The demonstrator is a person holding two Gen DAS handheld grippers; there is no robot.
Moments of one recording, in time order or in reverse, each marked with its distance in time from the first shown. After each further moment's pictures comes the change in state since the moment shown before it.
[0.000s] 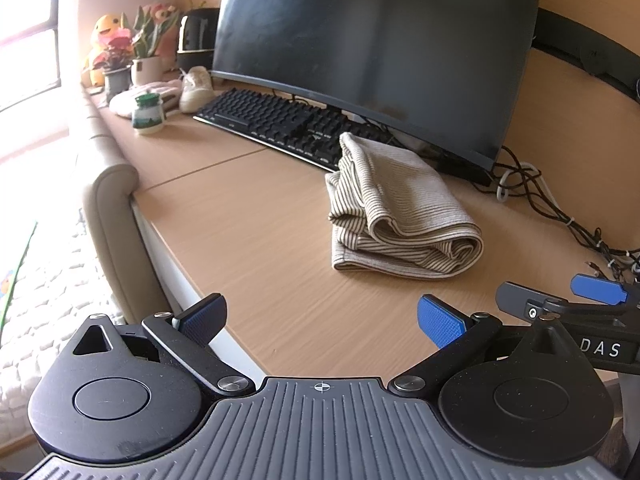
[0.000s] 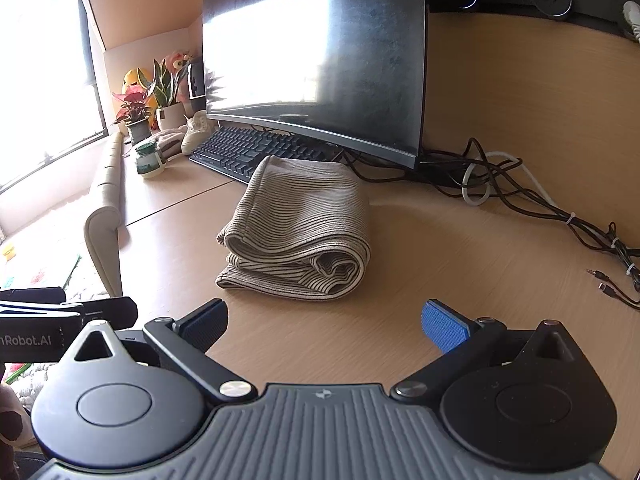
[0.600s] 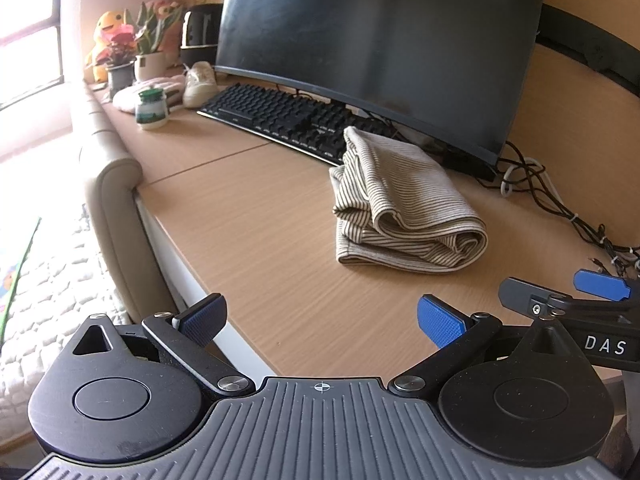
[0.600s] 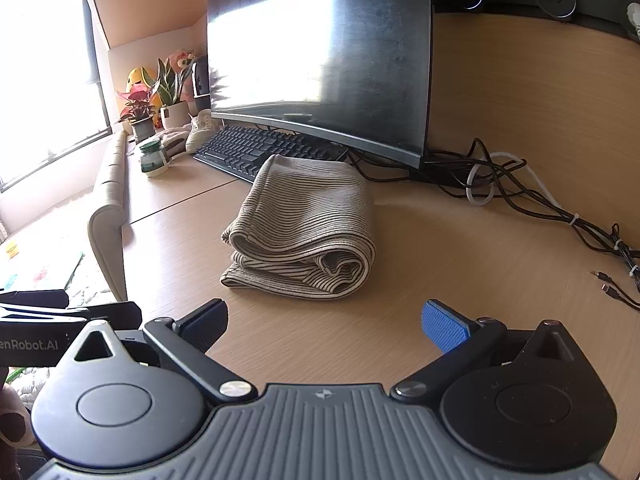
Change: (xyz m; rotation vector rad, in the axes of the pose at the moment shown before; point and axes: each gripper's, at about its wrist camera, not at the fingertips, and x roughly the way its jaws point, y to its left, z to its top) left arm -0.002 0.001 -0.003 -0.007 0.012 0.013; right arm 0.000 0.003 0.000 -0.006 0.002 0.009
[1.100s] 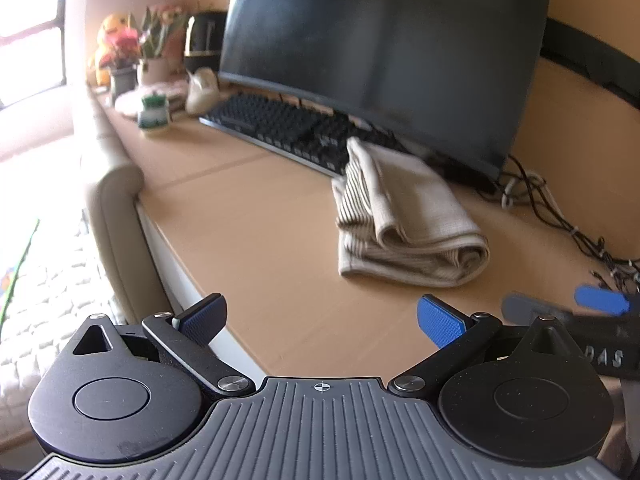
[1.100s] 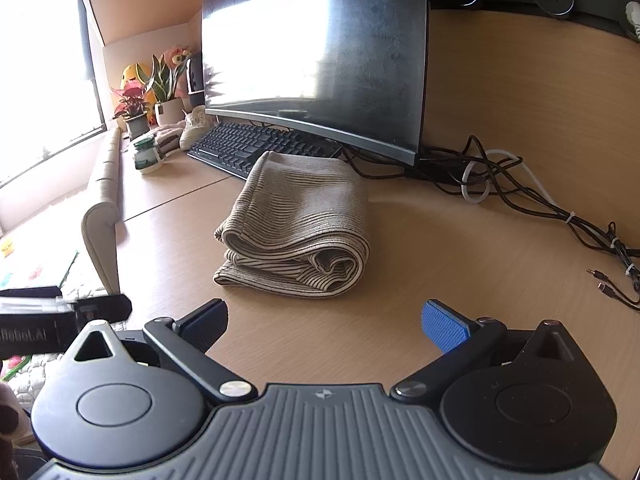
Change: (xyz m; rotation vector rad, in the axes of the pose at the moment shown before) left arm -0.001 0.005 0.005 -0.012 -0.047 -0.004; right arm 0.002 -0.001 0.001 0.003 0.017 -0.014
